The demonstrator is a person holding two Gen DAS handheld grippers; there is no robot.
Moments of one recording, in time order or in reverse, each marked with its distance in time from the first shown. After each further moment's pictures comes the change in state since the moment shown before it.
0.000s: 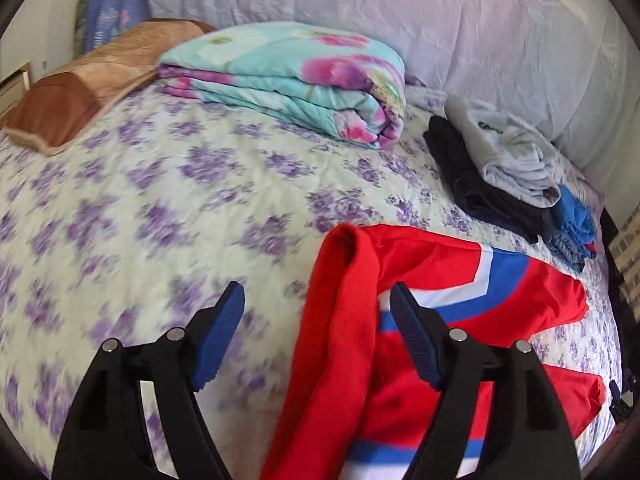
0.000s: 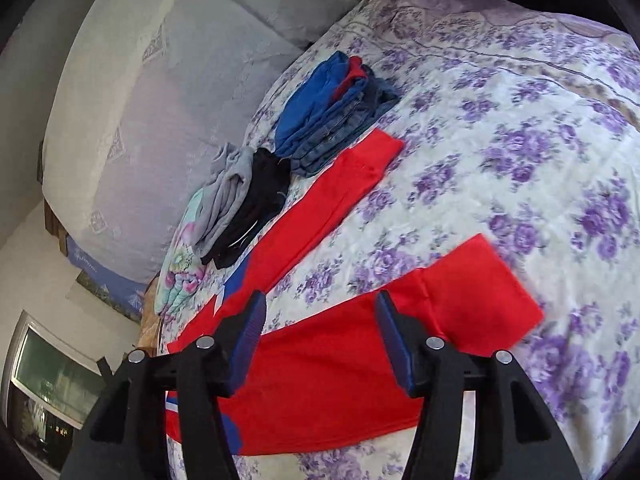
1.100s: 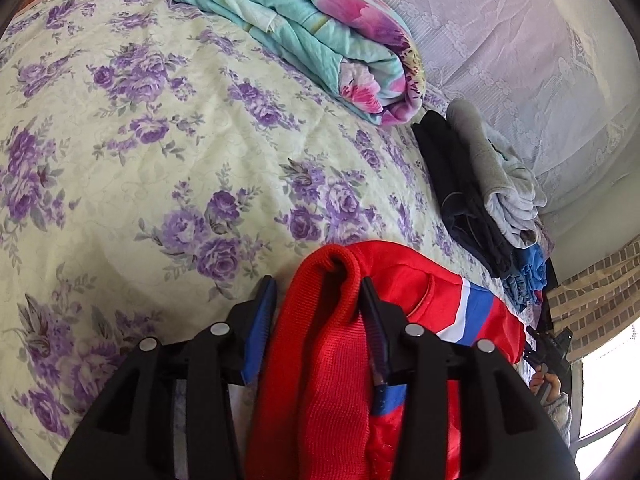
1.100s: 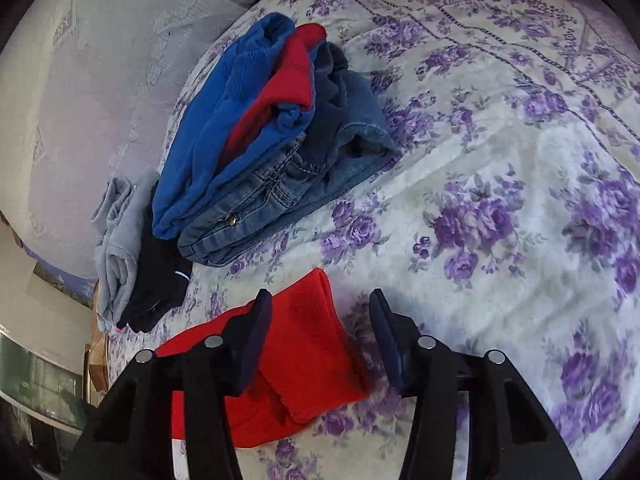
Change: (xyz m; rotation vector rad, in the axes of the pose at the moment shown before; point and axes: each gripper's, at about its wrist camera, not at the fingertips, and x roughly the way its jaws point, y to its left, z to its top) left arm 0.099 0.035 0.009 -0.250 0.119 -0.305; right arm 0.190 -0.076 0.193 -0.037 0.200 -0.097
